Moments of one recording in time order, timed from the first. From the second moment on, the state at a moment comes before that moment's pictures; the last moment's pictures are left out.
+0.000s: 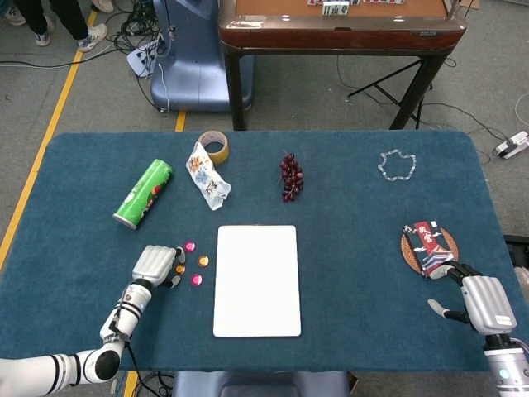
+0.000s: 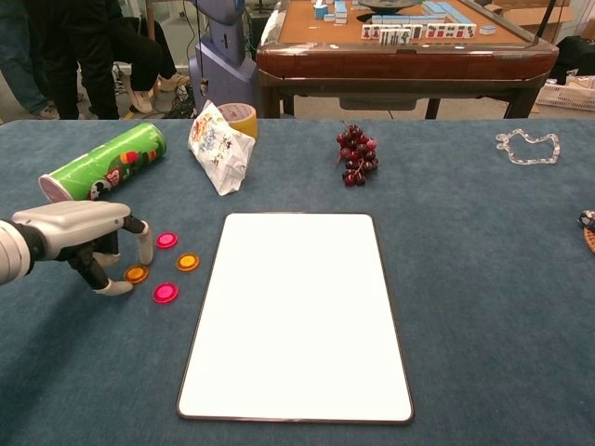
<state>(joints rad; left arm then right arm) -0.69 -1.54 -0.07 -1.51 0.85 0.97 0.55 0.07 -1.14 0.01 -1.59 -1.54 1.43 0.14</state>
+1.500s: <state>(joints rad) -0.88 -1.53 -0.21 -1.91 0.80 1.05 0.70 0.06 -1.15 0.01 -1.56 -1.53 1.44 0.18</state>
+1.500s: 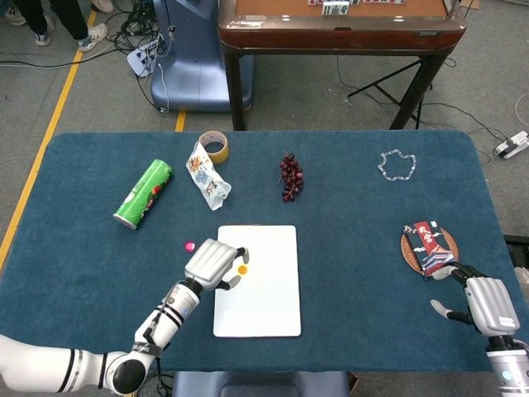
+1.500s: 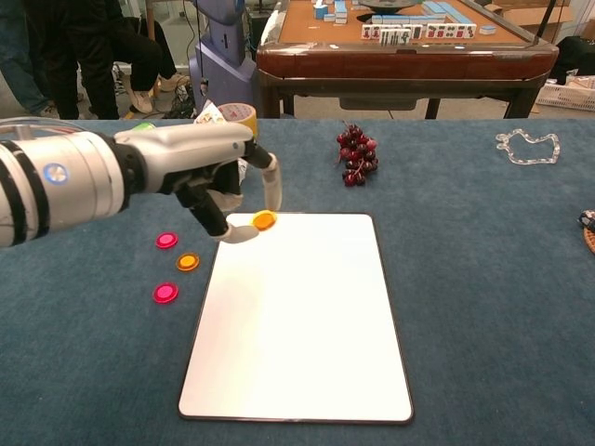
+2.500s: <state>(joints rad) -0.88 -1.65 0.01 -1.90 0.92 1.08 0.77 0.06 -1.15 0.01 -1.54 -1.53 1.44 0.20</state>
